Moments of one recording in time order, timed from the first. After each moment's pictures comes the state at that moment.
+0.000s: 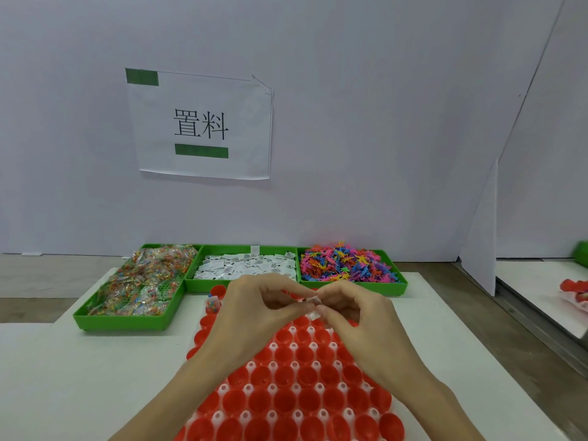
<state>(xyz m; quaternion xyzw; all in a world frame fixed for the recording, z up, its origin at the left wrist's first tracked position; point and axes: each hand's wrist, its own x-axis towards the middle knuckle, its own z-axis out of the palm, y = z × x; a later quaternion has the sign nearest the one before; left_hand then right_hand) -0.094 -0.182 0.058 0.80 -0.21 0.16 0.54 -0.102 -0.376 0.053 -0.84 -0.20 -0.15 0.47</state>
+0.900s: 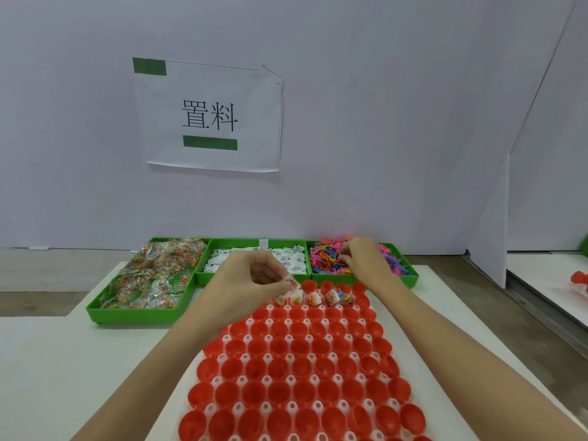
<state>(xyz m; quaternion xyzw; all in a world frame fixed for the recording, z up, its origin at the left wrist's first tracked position) -0.075 -0.137 0.072 0.84 -0.13 0.08 0.53 0.089 -0.391 0.020 -0.97 -0.12 -0.19 0.14</state>
